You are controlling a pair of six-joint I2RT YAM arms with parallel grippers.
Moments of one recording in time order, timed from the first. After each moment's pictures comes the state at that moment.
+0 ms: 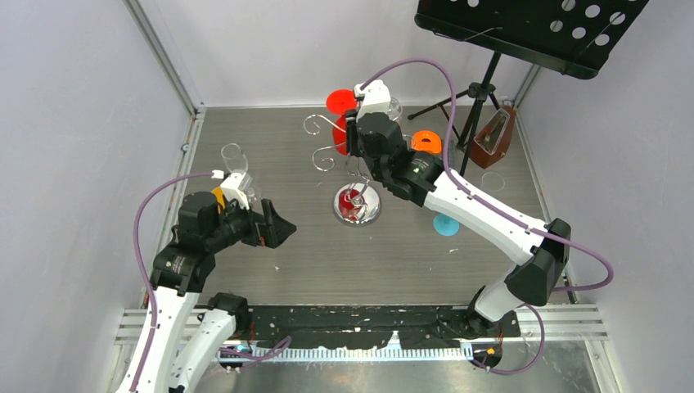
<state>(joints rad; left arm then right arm) -0.22 0.62 0.86 -0.75 0.46 -0.29 0.89 1.55 1.57 -0.27 0.61 0.22</state>
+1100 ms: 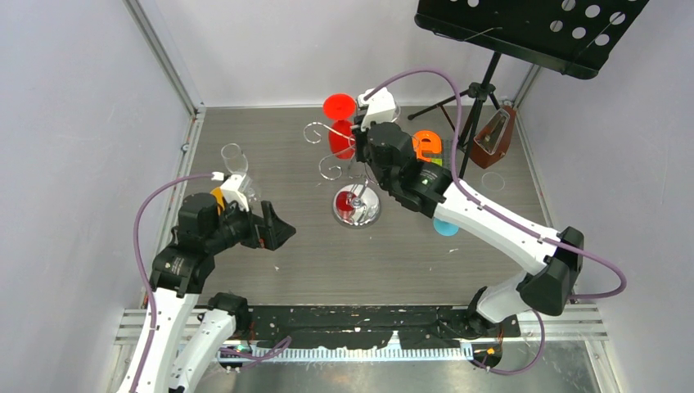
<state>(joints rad) -0.22 0.62 0.86 -0.78 0.46 -0.29 0.91 1.47 1.46 -0.17 0.63 0.12</state>
